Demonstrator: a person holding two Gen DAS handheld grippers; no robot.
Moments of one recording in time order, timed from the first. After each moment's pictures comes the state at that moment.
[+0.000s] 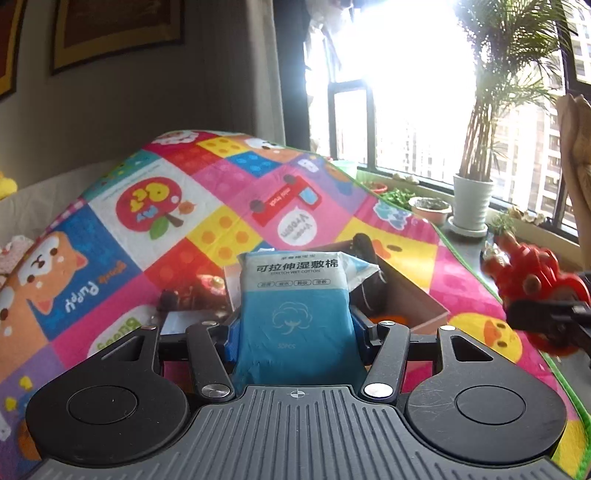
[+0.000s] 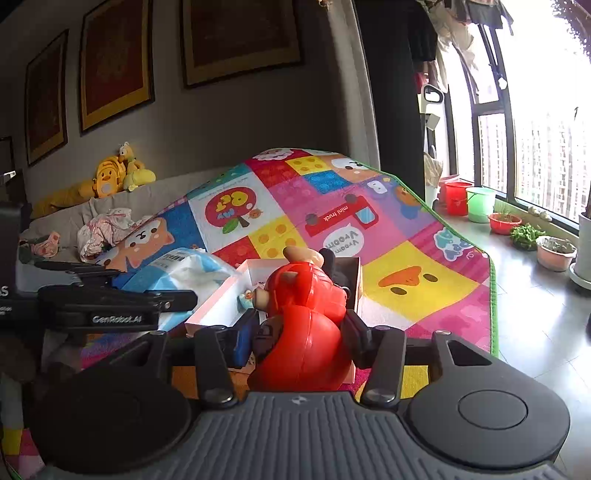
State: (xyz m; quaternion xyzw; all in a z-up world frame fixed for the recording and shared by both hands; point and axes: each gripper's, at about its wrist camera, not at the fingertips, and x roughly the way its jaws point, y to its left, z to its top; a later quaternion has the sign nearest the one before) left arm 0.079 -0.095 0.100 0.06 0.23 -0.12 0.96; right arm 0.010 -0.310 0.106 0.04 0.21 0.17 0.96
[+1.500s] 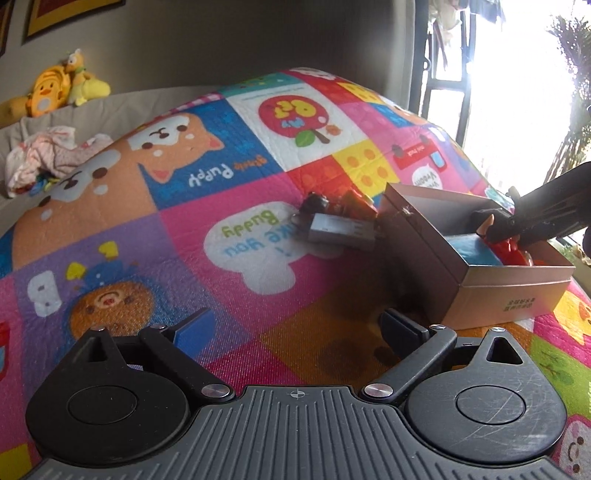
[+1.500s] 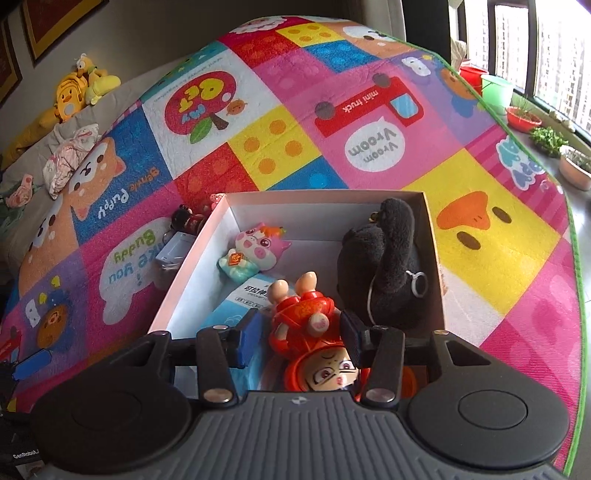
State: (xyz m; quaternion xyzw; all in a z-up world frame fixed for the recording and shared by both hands) left arm 0.048 0.055 0.025 -0.04 0.27 0.00 0.96; right arm 0.197 -0.215 0.073 0.04 0.43 0.18 0.88
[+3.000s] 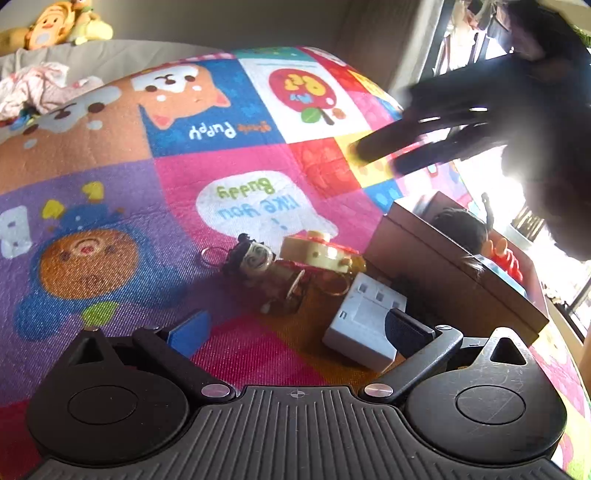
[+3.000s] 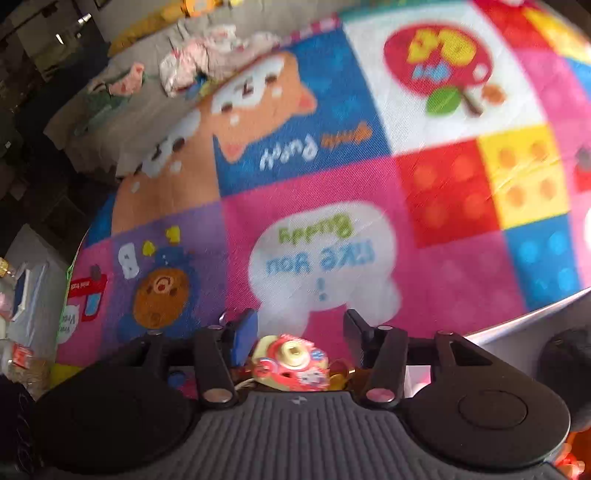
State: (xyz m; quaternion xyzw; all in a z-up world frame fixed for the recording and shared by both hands) left arm 0.053 0.089 0.003 -0.14 0.30 -0.04 0.94; right arm 0.210 -0.073 0.125 -0.10 0.41 0.35 0.84
